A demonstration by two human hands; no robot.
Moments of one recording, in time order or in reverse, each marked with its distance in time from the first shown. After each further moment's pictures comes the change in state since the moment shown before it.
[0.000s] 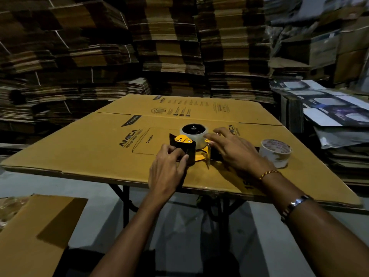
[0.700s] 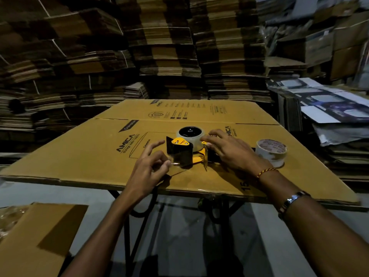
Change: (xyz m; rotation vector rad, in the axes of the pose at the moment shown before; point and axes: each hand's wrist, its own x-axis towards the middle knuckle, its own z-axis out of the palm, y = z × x) left_hand 0.003 -0.027 -0.044 -0.374 -0.159 0.136; right_hand 0.002 0.010 0.002 0.062 -0.021 -0.045
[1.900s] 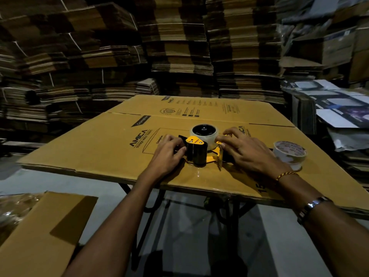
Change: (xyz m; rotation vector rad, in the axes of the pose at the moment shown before) left_hand 0.045 -0.021 0.010 0.210 -0.070 -0.139; right_hand -0.001 0.003 0.002 -0.074 0.067 -0.084
